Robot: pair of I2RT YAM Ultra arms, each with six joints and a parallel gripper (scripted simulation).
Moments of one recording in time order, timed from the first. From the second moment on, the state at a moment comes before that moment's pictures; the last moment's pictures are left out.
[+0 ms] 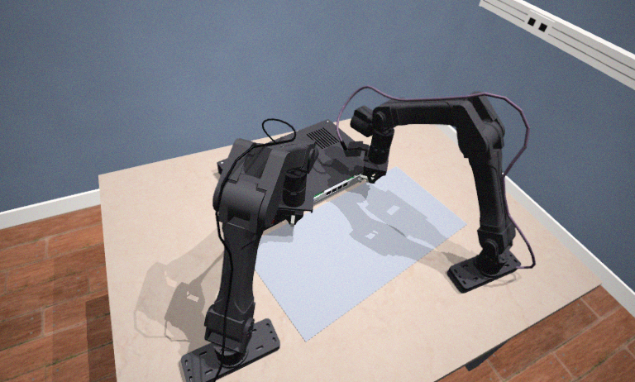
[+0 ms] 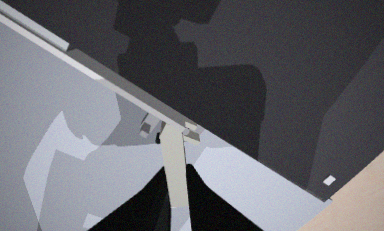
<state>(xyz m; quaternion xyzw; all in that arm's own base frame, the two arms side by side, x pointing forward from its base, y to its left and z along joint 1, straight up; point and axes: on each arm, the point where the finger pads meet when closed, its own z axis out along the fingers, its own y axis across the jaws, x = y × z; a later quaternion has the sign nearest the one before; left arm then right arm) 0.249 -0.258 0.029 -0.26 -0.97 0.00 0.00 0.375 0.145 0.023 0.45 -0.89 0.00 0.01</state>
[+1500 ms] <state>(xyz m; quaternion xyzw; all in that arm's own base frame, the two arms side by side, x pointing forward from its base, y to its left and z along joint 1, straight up) 0.247 -0.270 0.029 -0.05 -1.00 0.00 0.00 0.368 0.155 0.023 0.25 -0.97 0.00 0.01</state>
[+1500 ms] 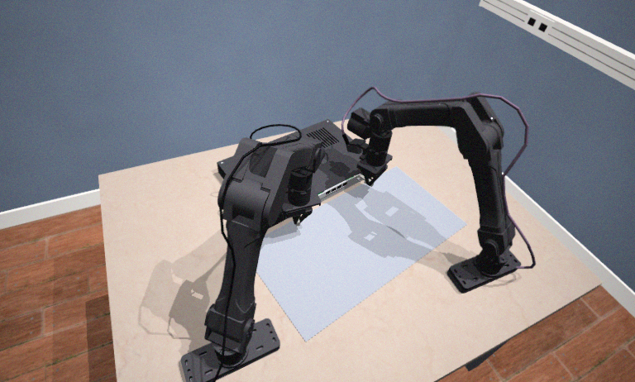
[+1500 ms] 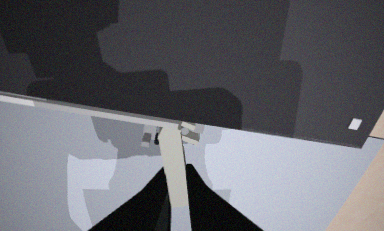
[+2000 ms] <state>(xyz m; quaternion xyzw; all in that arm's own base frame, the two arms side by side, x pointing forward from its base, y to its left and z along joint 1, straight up) 0.247 -0.275 0.029 0.01 -1.00 0.00 0.00 0.367 0.159 0.023 0.20 -0.98 0.01 0.01</state>
